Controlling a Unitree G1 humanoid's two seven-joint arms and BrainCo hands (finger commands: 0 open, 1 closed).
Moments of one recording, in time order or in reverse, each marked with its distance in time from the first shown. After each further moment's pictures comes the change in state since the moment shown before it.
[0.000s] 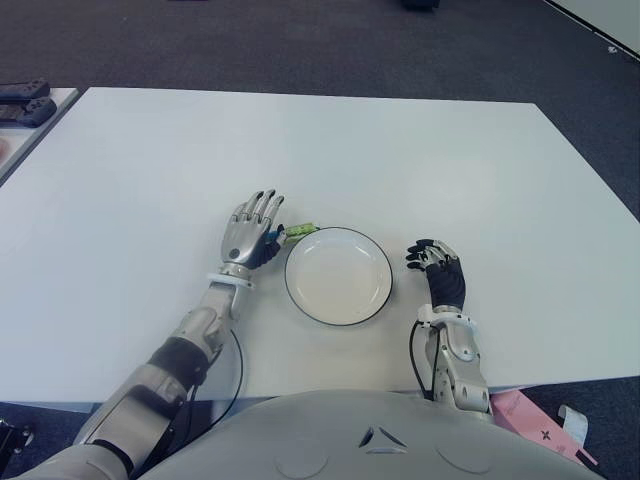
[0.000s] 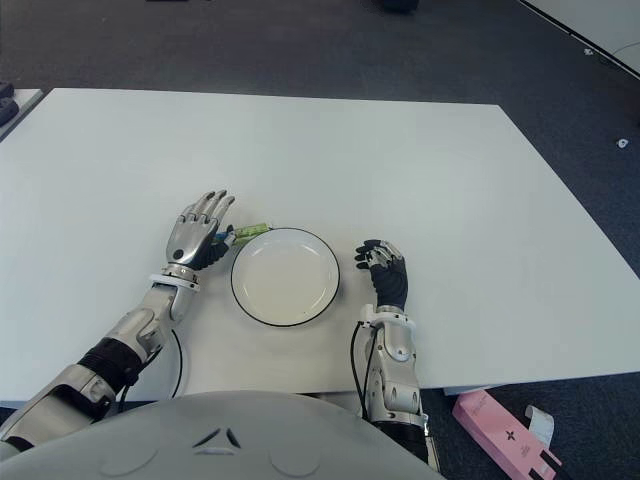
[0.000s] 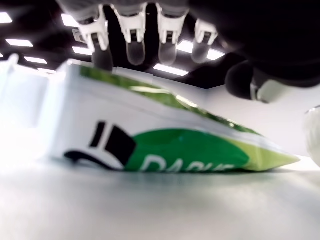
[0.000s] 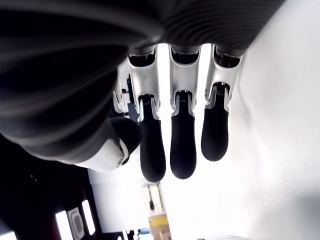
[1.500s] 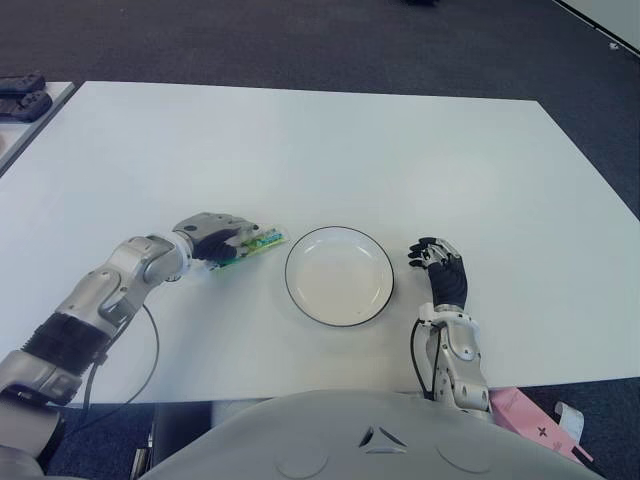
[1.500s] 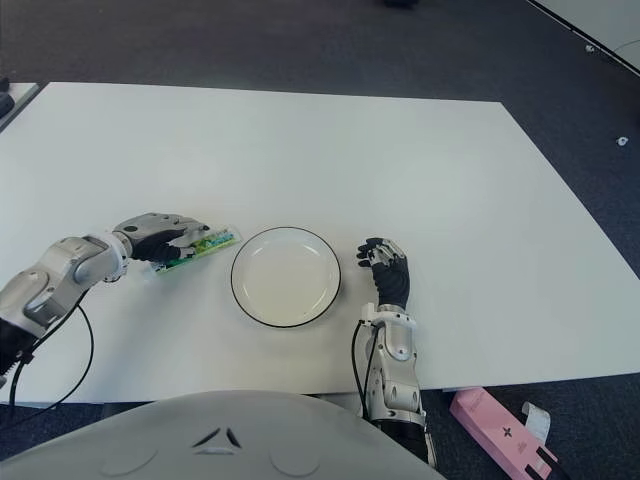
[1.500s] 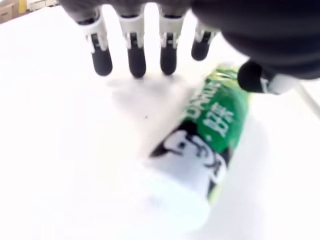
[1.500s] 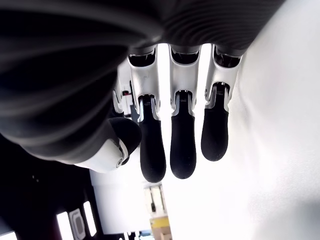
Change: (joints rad) left arm -0.059 0.470 0.097 -0.385 -0.232 -0.178 -1.040; right arm -0.007 0.001 -0.004 0.015 0.003 -0.034 -0.001
